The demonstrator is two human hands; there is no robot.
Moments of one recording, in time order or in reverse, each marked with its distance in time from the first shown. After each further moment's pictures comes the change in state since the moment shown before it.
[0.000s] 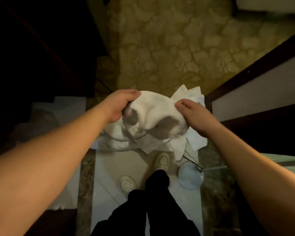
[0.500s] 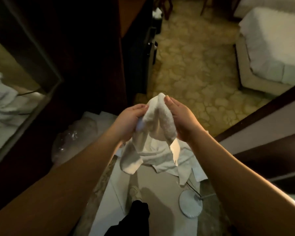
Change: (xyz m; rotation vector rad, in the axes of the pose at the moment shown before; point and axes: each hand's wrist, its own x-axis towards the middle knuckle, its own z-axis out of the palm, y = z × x) left_hand -0.346 0.027 0.000 -0.099 0.225 0.355; right_hand -0.241 -0.219 0.066 0.529 -0.243 -0.216
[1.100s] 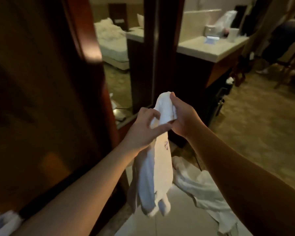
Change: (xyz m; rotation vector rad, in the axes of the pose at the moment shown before) left_hand -0.429 0.023 -0.058 0.478 0.630 0.505; right_hand -0.287 -0.057 0.258 0.176 -0.453 -0.042
